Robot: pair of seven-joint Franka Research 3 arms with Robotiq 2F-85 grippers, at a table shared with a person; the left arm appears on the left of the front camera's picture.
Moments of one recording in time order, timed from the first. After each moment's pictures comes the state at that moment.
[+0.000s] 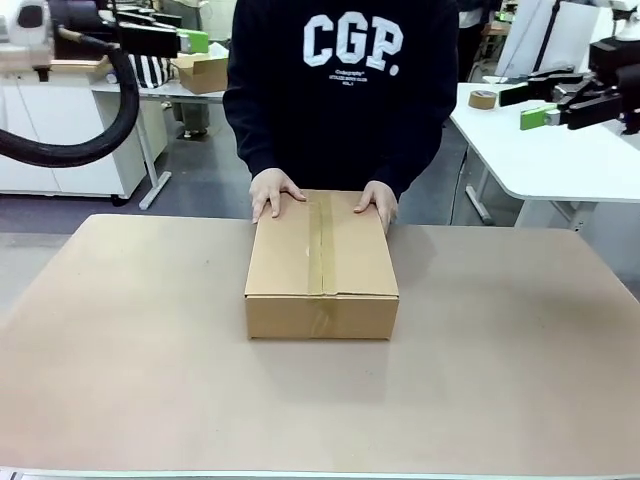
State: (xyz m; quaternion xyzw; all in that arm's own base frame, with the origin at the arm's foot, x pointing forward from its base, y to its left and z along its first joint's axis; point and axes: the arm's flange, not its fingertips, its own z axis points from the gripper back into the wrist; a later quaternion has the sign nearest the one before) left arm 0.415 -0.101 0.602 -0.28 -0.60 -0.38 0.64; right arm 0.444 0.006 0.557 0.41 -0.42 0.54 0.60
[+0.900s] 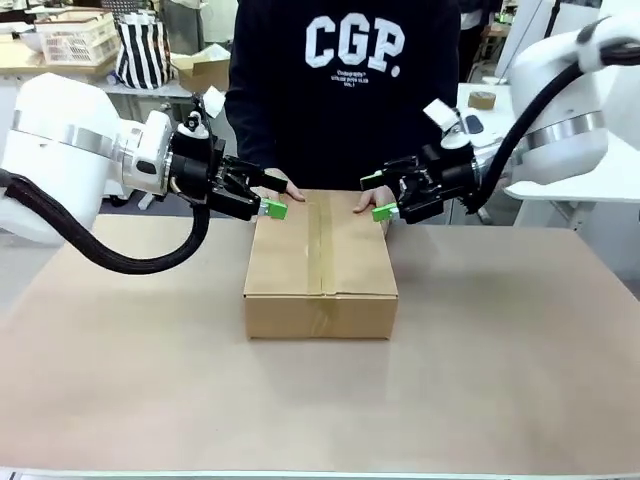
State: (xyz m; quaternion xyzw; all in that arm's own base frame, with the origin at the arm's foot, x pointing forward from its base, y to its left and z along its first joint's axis) left arm 0.440 -0.204 0.414 -0.40 -0.42 -0.54 0.61; right arm 0.496 0.176 0.380 0.45 -0.39 0.59 0.54
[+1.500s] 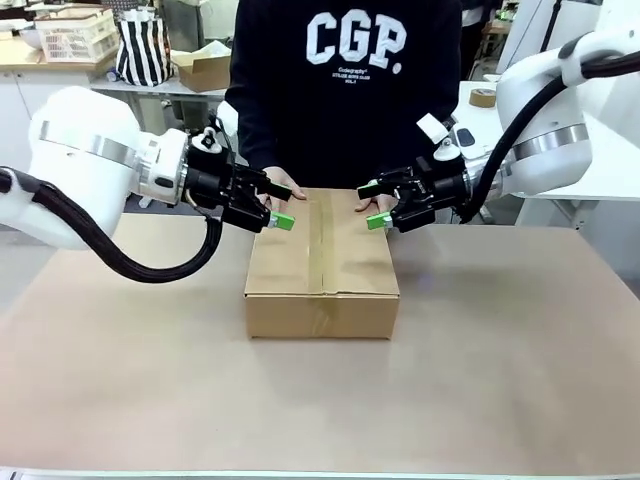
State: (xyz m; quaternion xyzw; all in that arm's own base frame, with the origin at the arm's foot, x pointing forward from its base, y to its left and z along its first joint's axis) left arm 0.449 -0.213 0.396 -0.38 -0.43 -0.57 0.58; right arm 0.508 0.185 0.365 0.43 -0.41 0.58 0.56
